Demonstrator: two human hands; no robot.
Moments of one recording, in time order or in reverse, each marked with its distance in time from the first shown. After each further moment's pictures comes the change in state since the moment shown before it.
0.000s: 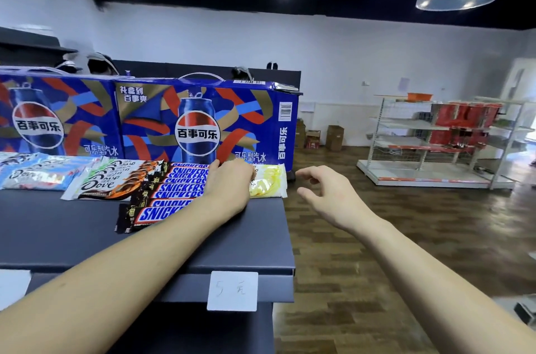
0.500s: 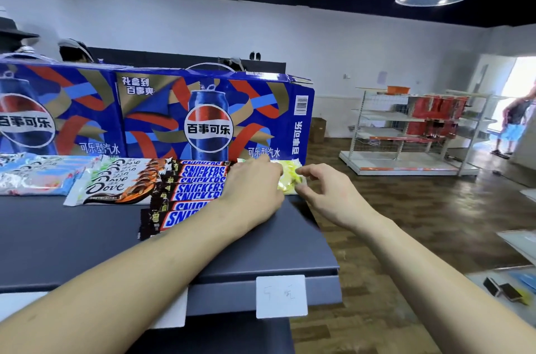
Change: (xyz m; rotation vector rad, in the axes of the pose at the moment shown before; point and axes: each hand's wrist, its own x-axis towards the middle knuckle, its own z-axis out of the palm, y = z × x) left_hand -0.024 -0.007 -0.030 -0.047 -0.059 0.163; right_hand 0.009 -0.040 0.034 -0.080 -0.002 0.092
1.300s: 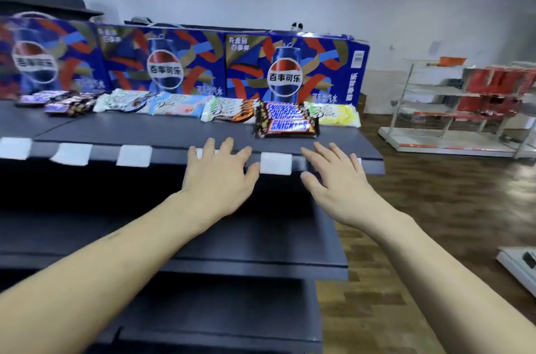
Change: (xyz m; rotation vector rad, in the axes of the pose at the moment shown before) left_hand -0.265 -0.084 -0.059 0.130 -0.079 -0.288; right_hand -0.192 -0.178 0.027 -0.150 -0.166 -0.060
